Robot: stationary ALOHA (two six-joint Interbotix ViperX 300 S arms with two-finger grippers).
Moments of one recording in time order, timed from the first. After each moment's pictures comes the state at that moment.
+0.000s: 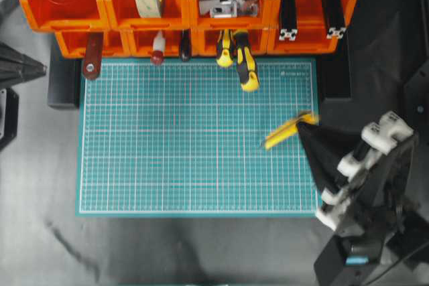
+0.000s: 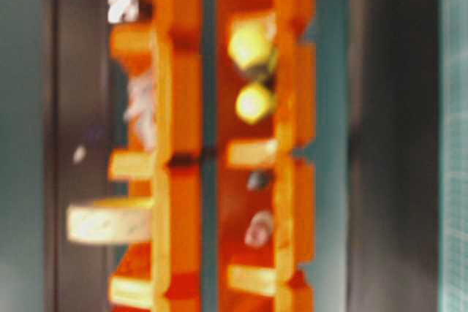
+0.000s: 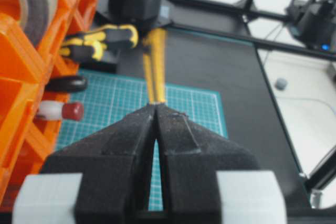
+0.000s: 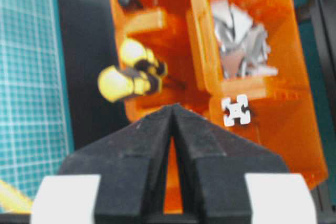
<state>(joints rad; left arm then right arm) -0.02 -1.11 1.05 0.03 0.16 -0.24 0.81 -0.08 0.33 -1.18 1.56 0.73</state>
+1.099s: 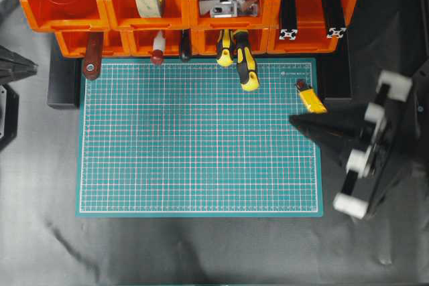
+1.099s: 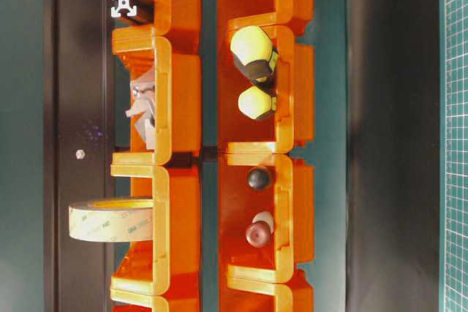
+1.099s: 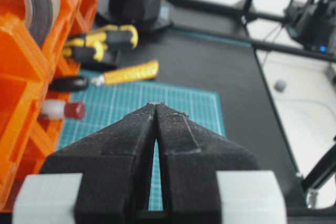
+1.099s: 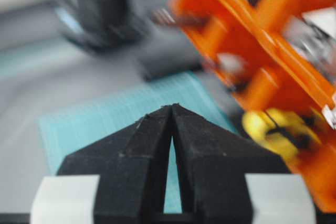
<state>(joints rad) -0.02 -1.16 1.04 0.03 0.21 -0.24 0.67 -0.44 0.63 -1.39 0.97 1.68</state>
